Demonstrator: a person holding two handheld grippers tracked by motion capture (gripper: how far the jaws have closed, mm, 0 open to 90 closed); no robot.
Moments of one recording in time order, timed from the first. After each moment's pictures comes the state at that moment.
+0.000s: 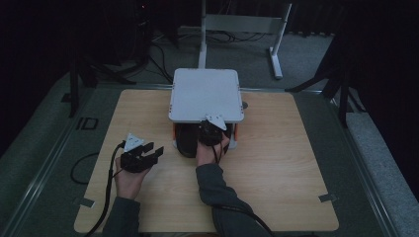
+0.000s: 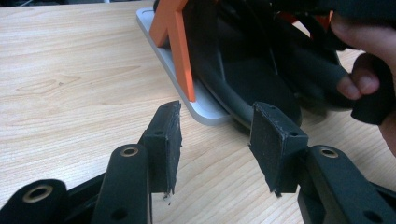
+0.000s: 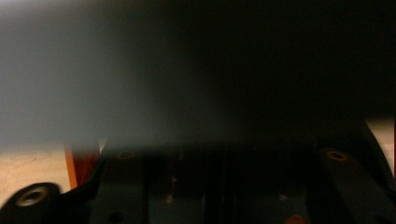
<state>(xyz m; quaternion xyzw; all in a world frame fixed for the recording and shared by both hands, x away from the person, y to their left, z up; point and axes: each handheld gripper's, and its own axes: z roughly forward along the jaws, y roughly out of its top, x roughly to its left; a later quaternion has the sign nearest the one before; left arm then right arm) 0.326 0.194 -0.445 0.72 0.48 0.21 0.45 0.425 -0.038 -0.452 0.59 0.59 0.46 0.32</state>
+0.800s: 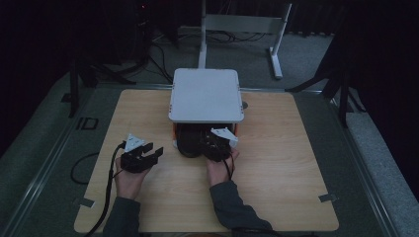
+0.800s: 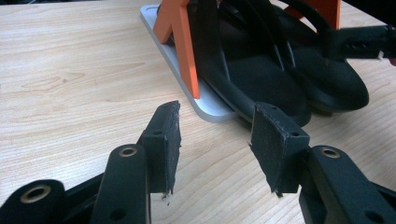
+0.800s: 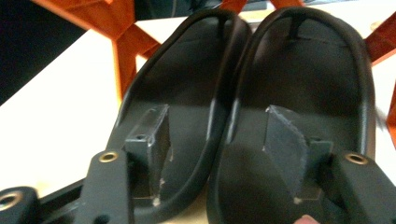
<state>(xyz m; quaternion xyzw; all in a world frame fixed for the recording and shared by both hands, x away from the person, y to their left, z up) 0.327 0.195 -0.448 0.72 0.49 0.22 0.45 0.376 -0.070 -0.454 0.55 0.66 0.45 0.23</state>
